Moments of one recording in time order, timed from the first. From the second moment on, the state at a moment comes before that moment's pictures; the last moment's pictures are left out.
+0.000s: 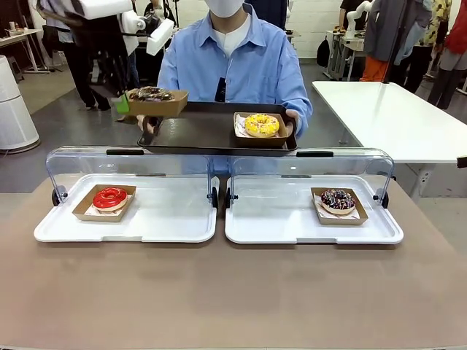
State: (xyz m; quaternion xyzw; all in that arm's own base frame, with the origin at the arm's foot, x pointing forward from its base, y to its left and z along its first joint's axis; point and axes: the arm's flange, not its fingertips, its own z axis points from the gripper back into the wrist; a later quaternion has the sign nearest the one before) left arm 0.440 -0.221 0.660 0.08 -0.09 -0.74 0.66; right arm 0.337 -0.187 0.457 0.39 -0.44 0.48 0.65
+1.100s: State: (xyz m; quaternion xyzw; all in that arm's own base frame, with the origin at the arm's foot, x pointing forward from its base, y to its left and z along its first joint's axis) left arm 0.601 -0.211 0.585 0.03 -0.06 -0.75 0.66; right arm 0.337 -0.187 0.457 0.39 -0.44 0.48 0.65
